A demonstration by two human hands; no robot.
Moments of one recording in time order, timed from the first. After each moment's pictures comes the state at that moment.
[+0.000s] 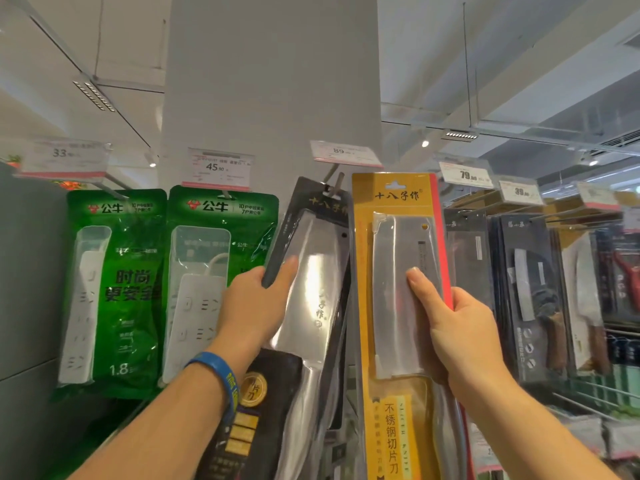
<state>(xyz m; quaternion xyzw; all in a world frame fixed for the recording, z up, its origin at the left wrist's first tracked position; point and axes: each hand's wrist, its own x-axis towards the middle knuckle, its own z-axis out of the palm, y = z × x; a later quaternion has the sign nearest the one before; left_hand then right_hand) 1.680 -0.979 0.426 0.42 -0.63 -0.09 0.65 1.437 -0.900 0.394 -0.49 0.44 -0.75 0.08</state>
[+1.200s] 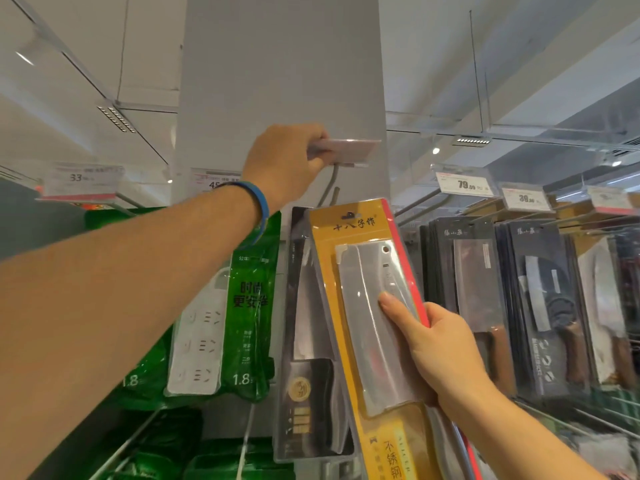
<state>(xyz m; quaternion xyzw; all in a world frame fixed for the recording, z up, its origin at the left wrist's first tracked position) 1.656 -0.923 0.610 0.29 -0.71 0.35 0.54 1.449 -0.902 0.392 -0.55 0.45 -0.69 0.11</state>
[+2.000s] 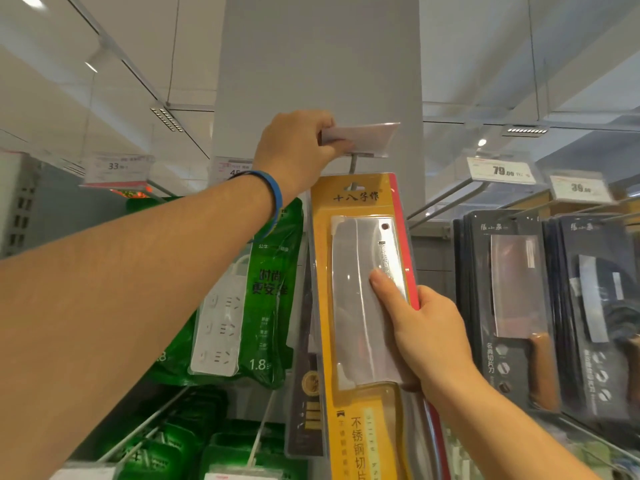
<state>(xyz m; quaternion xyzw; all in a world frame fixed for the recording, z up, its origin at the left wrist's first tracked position) 1.656 -0.924 0.602 0.33 -0.68 0.33 0.56 1.475 -0.917 0.405 -0.58 0.45 -0.67 0.09</state>
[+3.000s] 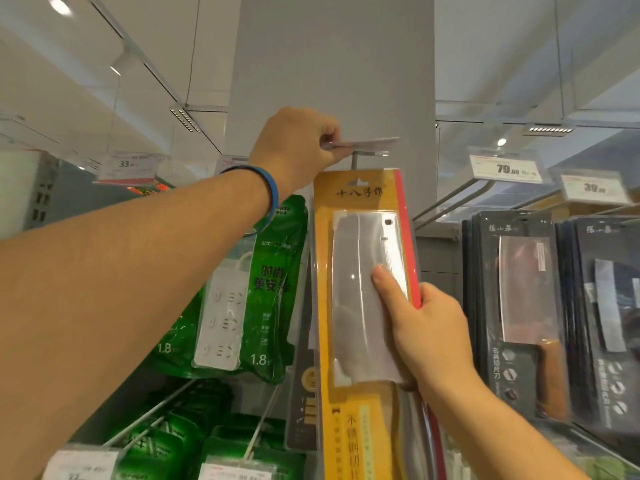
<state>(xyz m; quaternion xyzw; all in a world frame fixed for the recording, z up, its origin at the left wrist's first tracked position) 1.654 -0.910 0.601 0.34 -0.69 0.39 0.51 1.471 -0.911 0.407 -0.59 0.42 -0.68 0.06</state>
